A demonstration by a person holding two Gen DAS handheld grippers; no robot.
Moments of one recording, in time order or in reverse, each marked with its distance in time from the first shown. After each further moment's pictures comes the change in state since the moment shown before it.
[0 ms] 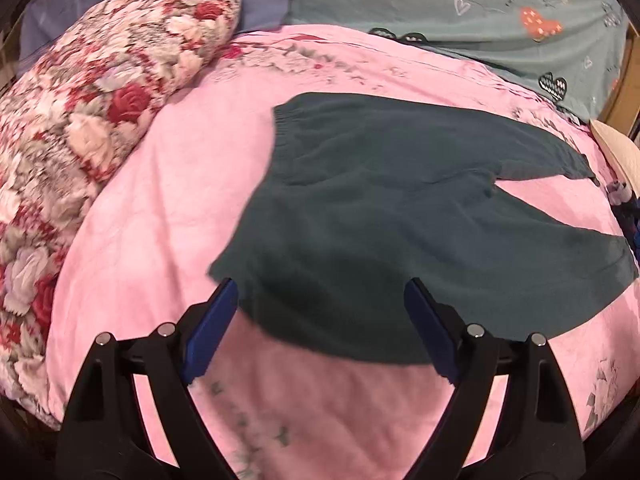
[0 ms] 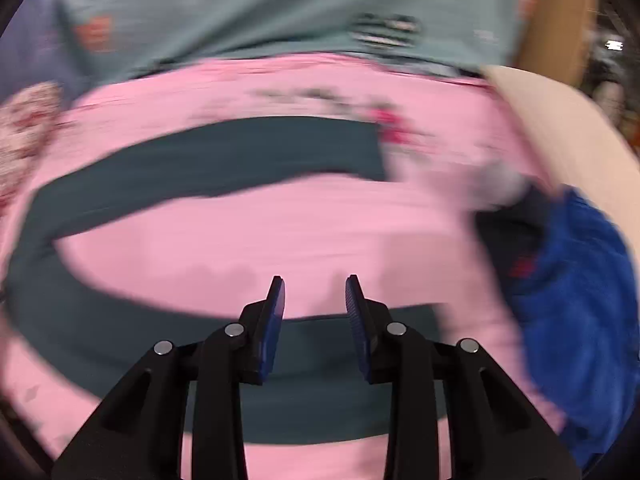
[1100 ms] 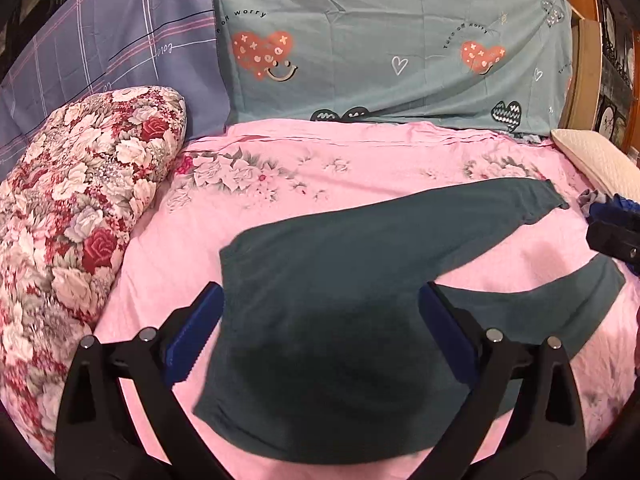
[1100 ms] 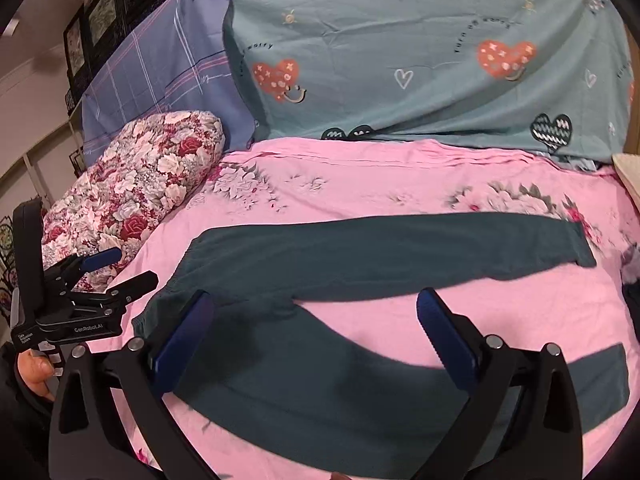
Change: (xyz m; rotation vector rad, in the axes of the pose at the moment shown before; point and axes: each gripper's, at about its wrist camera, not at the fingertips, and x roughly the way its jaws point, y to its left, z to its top) left arm -0.035 -0.047 0.083 0.170 -0.233 -0.033; right arm -0.033 0.202 0.028 -0.072 -0.290 0.197
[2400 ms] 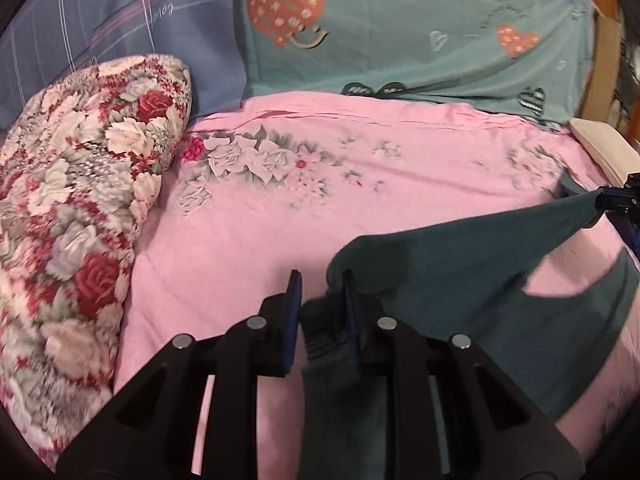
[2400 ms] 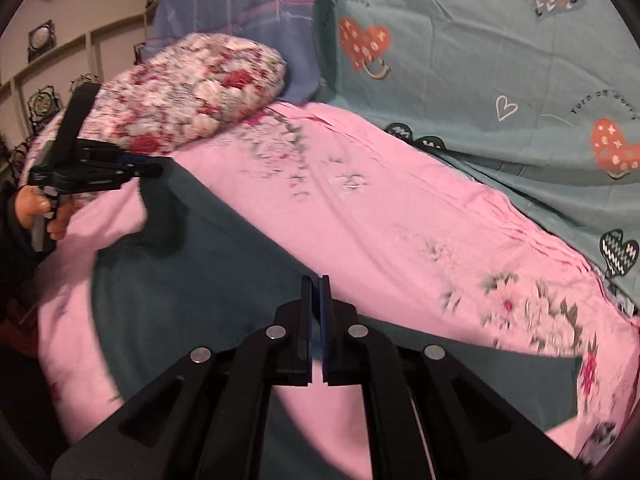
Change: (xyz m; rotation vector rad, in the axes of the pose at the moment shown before) left arm 0.054 0.094 0.024 0.035 0.096 -0.061; right arm 0.061 -0.020 0.042 -0.412 0.132 0.147
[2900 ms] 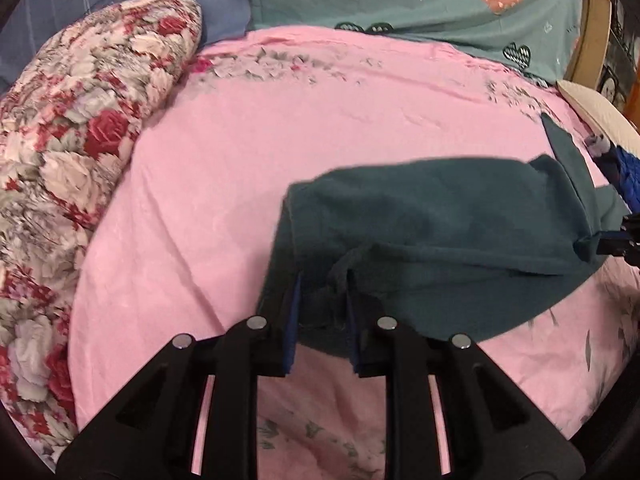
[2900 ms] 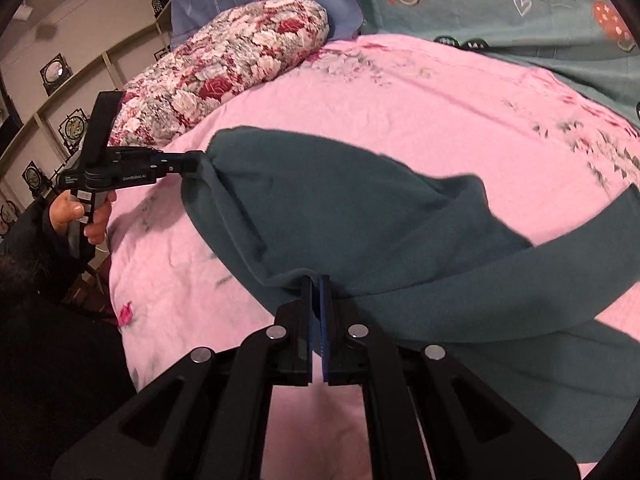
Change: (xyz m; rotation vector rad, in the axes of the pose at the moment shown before) left arm -0.028 -0.005 -0.122 -0.039 0.091 0.008; right arm -0.009 0.093 -0.123 0.168 0.079 0.200
